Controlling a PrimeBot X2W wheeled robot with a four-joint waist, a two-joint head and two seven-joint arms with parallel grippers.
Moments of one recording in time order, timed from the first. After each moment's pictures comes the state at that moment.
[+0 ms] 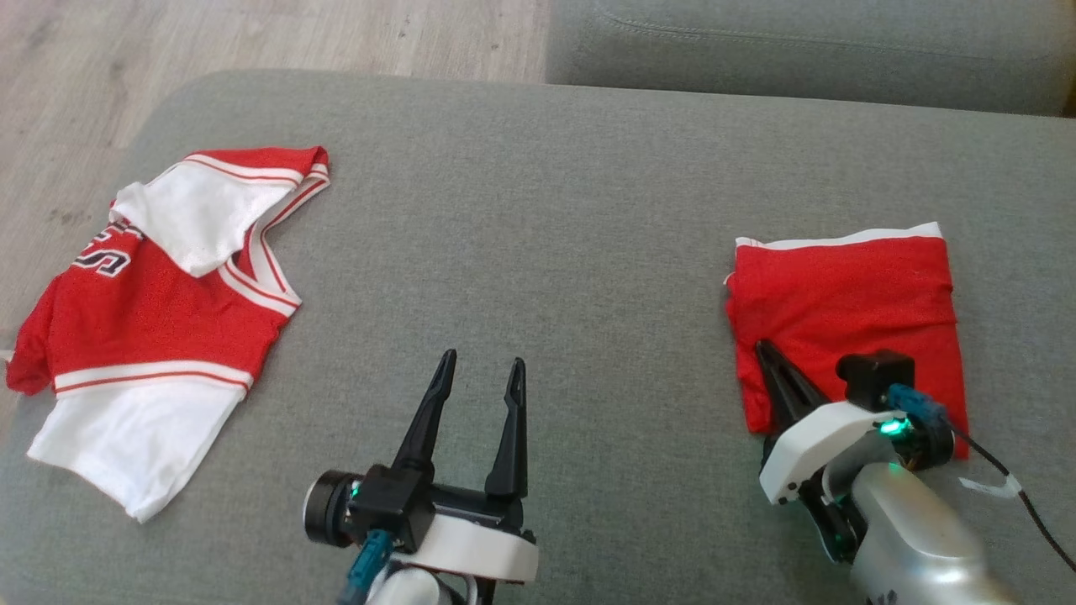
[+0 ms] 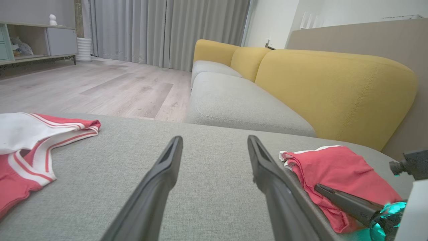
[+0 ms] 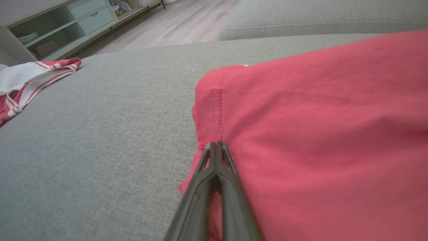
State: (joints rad) left arm -0.11 0.05 -0.58 0.16 -0.35 0.20 -0.26; right arm -0.42 -0.16 0.44 0.89 0.44 0.13 -0.25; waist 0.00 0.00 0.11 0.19
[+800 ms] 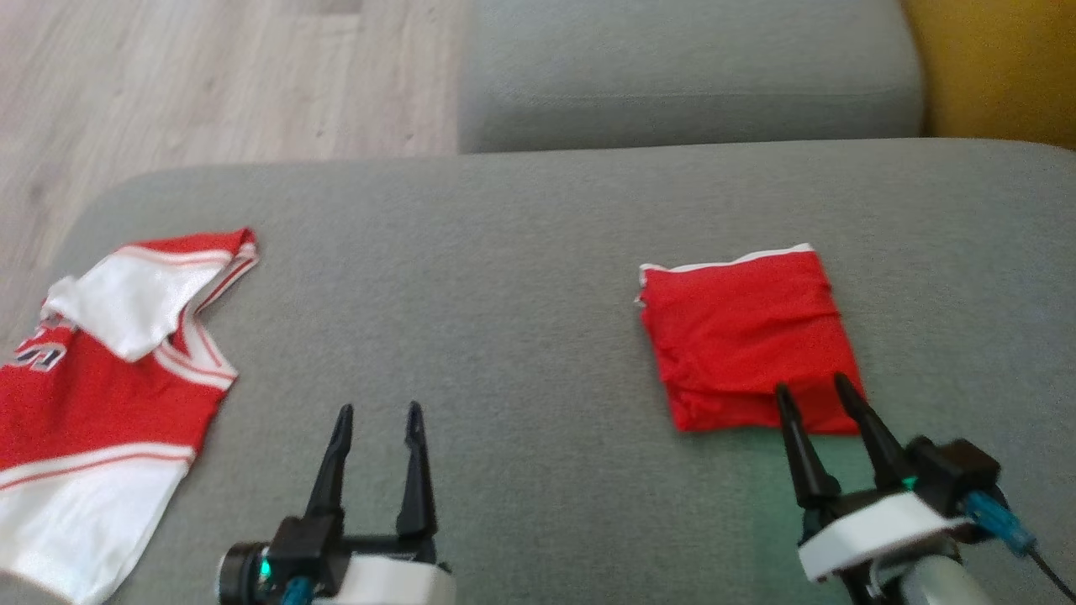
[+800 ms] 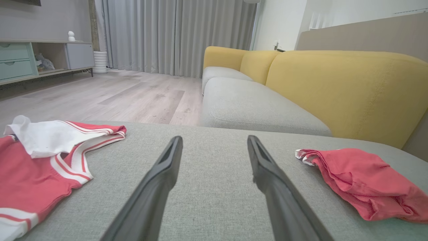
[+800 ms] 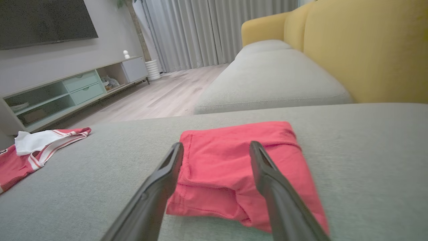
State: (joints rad) left arm 0.03 0.05 -0.36 0.16 -0.27 0.19 -0.26; right arm -0.02 -0.16 0.22 0.33 0.31 0.13 -0.25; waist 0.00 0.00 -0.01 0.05
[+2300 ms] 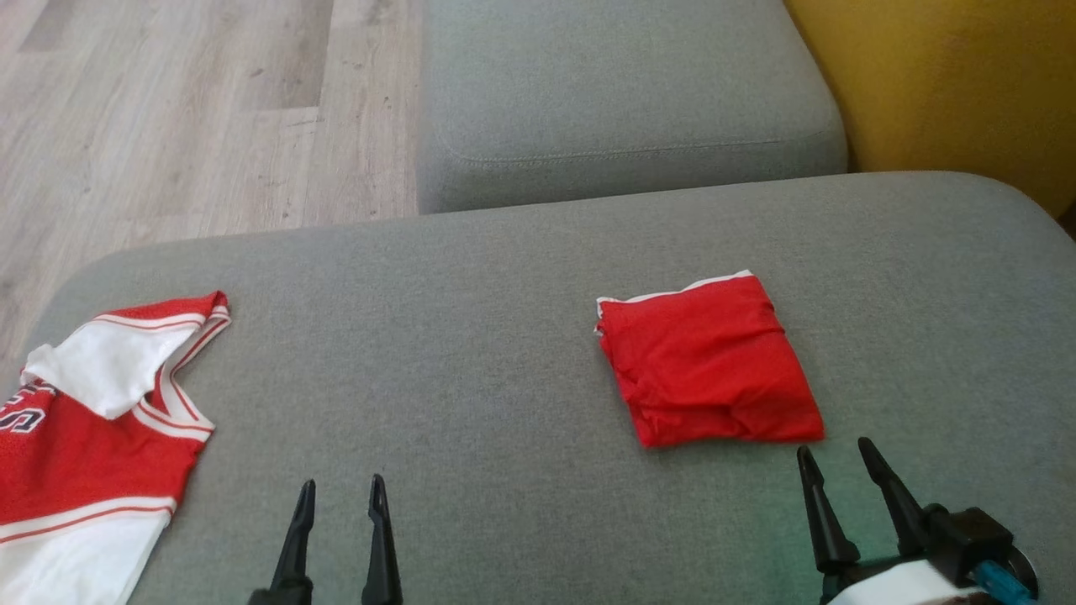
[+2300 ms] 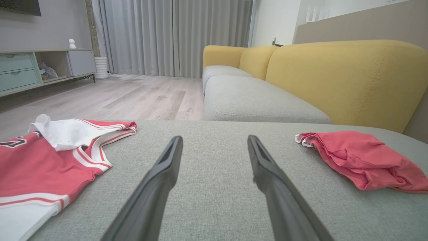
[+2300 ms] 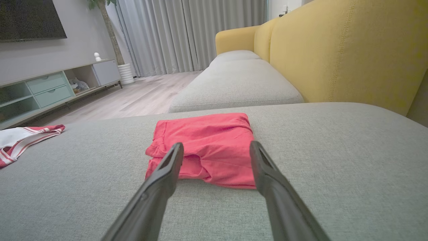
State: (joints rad) left arm 0.19 0.05 -0.26 0.14 -0.20 0.16 -0.26; right arm 0.13 -0.12 0.12 0.28 0.19 0.13 -0.25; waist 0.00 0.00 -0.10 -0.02
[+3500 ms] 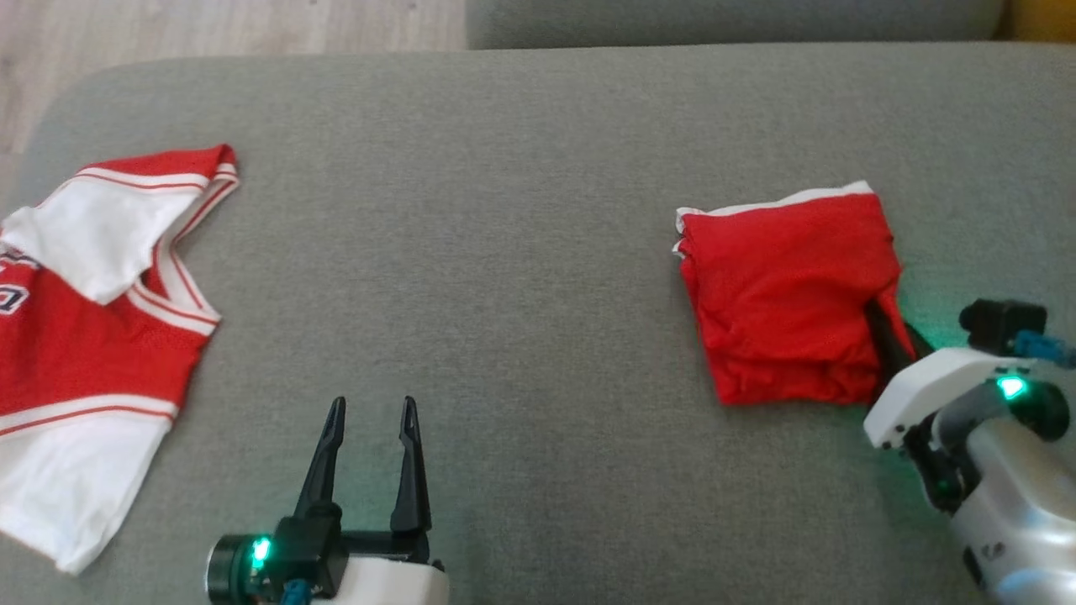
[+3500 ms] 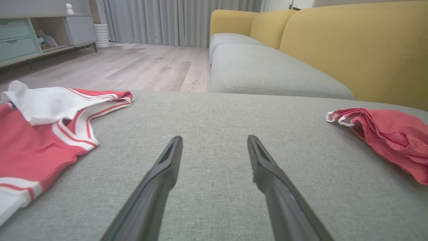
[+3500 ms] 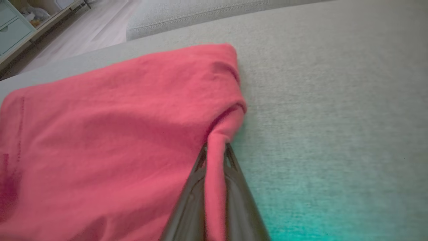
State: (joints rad) left arm 0.05 0.05 -0.33 0.13 -0.19 0.18 -0.26; right arm -0.44 -0.30 0.32 0.85 0.56 0.13 -0.09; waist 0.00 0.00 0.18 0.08
